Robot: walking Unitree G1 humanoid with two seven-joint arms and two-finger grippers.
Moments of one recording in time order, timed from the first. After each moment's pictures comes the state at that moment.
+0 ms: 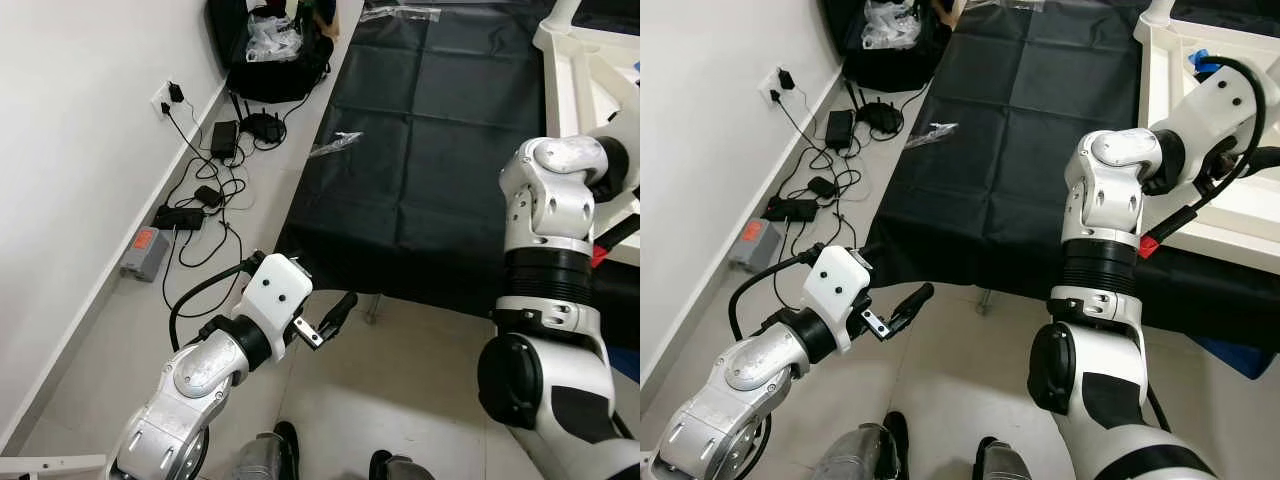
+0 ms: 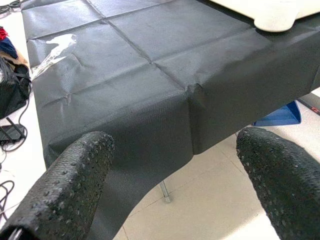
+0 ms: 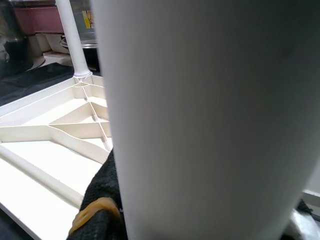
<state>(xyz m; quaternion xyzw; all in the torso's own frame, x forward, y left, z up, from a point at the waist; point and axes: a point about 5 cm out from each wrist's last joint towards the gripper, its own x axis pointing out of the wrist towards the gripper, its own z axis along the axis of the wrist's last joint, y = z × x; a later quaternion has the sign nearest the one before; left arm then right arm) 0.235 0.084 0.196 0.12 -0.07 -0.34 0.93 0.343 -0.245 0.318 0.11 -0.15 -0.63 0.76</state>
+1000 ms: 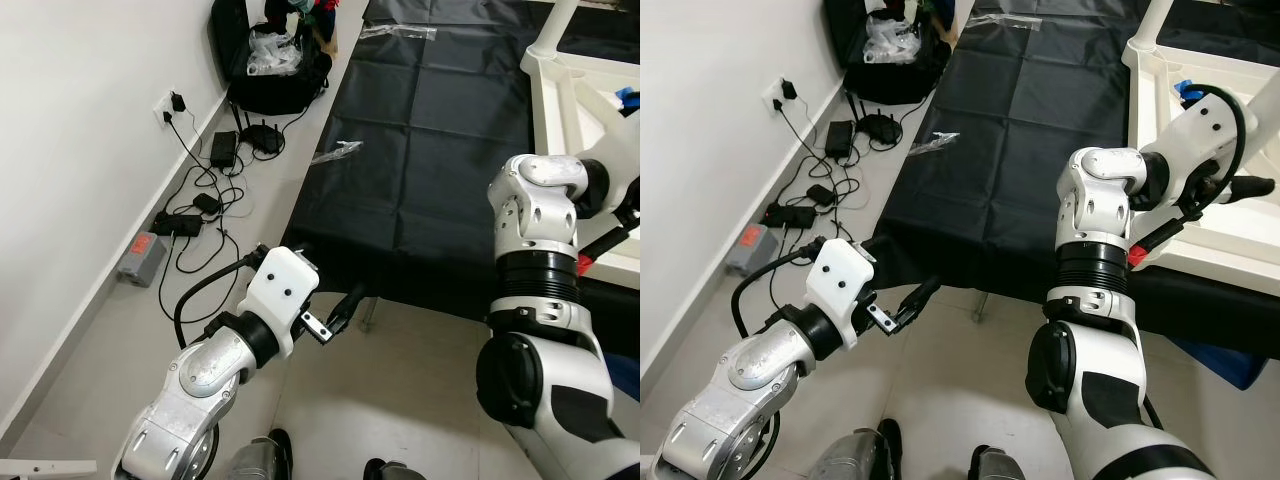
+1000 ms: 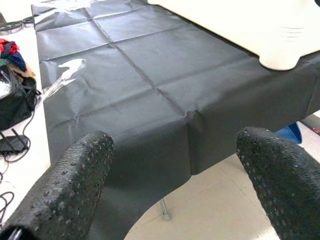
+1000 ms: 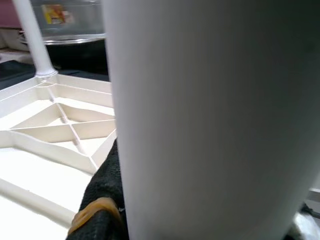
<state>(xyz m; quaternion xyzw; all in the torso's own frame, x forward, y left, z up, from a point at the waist) 0.232 0.076 0.207 0.10 -0.09 -0.34 0.93 0.350 -0.245 0.283 0.11 -0.08 -0.69 0.71</state>
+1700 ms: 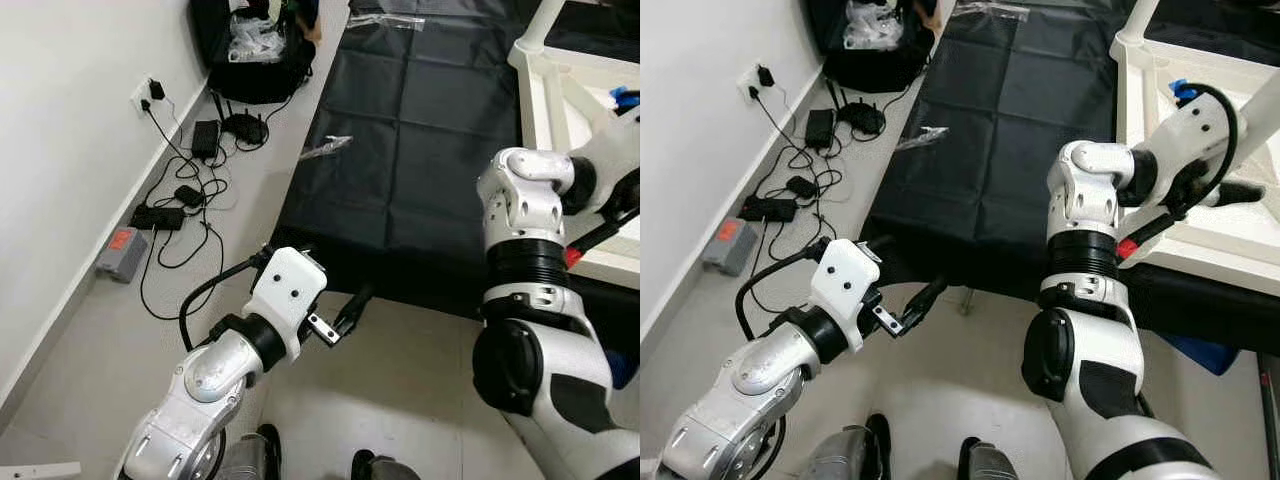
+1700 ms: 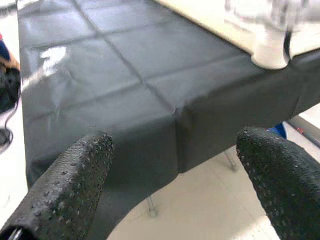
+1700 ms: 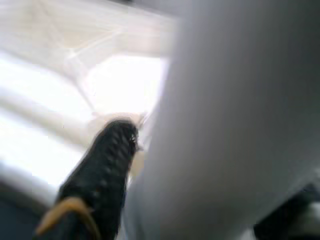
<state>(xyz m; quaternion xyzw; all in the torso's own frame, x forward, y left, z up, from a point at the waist) 0.226 0.069 0.210 0.09 -0.09 -0.33 0.93 0.365 -0.229 0.238 0.12 0.01 -0.67 0.73</state>
